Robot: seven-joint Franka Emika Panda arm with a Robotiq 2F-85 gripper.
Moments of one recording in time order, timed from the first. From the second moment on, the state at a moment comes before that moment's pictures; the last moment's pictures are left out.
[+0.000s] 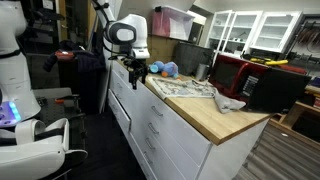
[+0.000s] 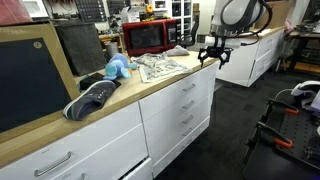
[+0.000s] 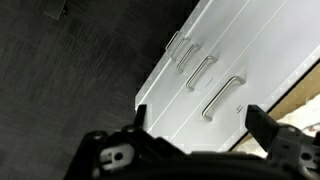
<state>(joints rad) -0.17 0.07 -0.01 -2.53 -0.08 2.78 0.95</state>
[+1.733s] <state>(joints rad) 0.38 0.52 -0.58 -2.50 -0.23 3.33 1.66</state>
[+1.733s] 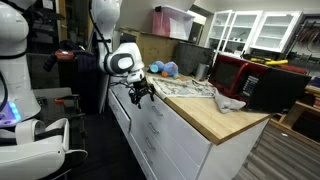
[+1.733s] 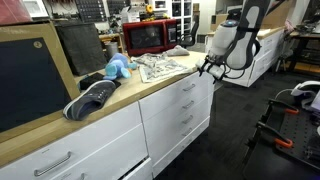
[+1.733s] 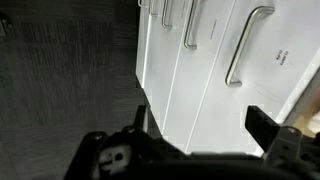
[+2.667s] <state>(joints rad) 0.18 0.68 -0.23 -2.34 0.39 3.46 1.31</state>
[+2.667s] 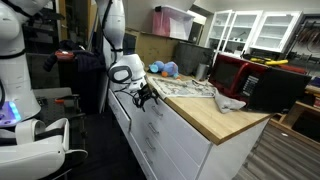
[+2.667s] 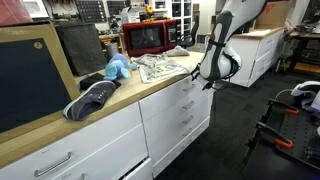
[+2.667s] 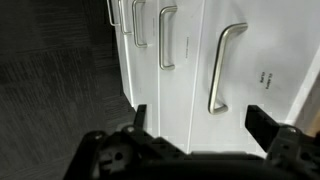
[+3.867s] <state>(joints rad) 0.17 0.82 -0.18 -2.19 0.48 3.48 1.24</state>
